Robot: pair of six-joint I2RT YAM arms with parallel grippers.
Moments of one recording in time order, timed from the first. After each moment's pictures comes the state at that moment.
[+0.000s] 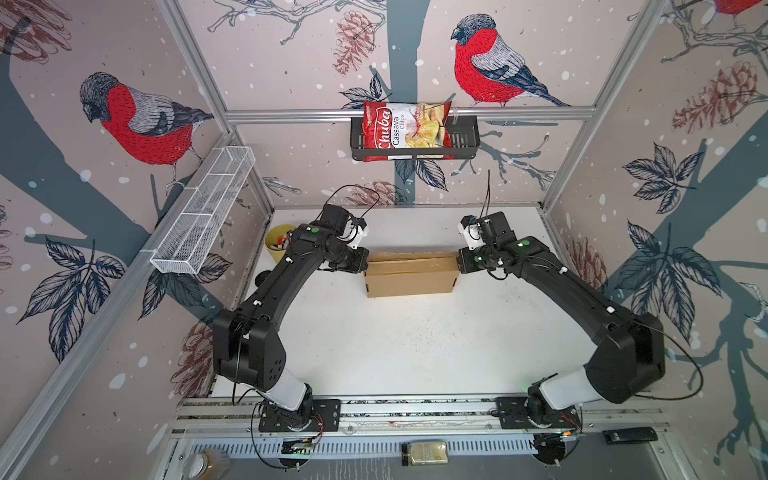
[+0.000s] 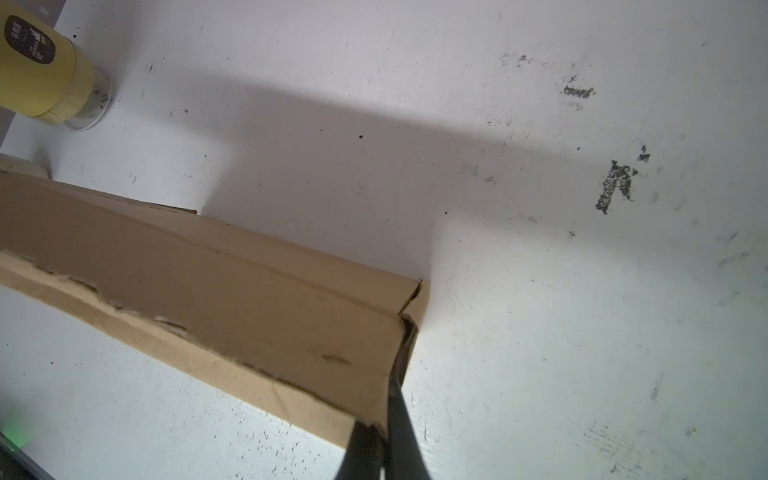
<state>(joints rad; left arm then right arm) -0.29 1.57 1.43 -0.99 0.38 -0.01 0.47 1.49 1.28 -0.72 -0.15 0.13</state>
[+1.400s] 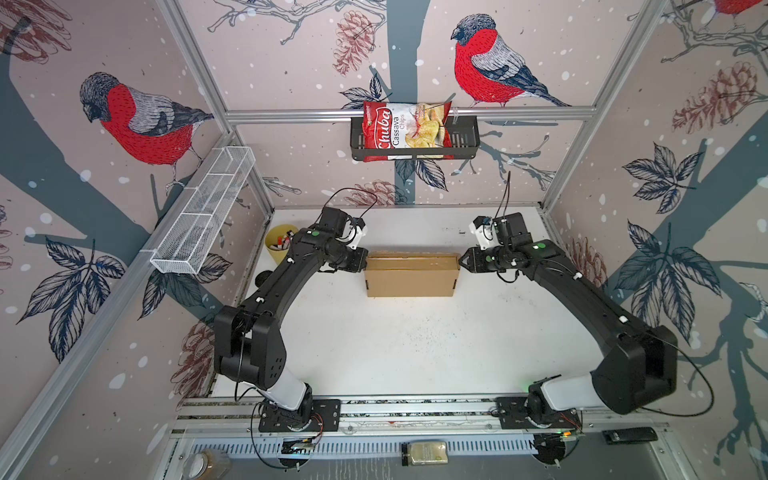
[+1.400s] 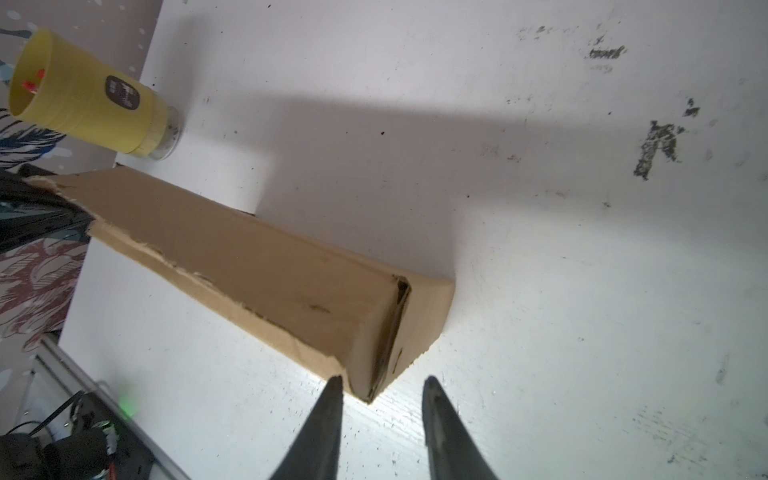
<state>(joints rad) -0.27 1.59 1.37 -0.88 0.37 0.00 0.35 1.41 1.21 -0.71 -0.38 0.19</state>
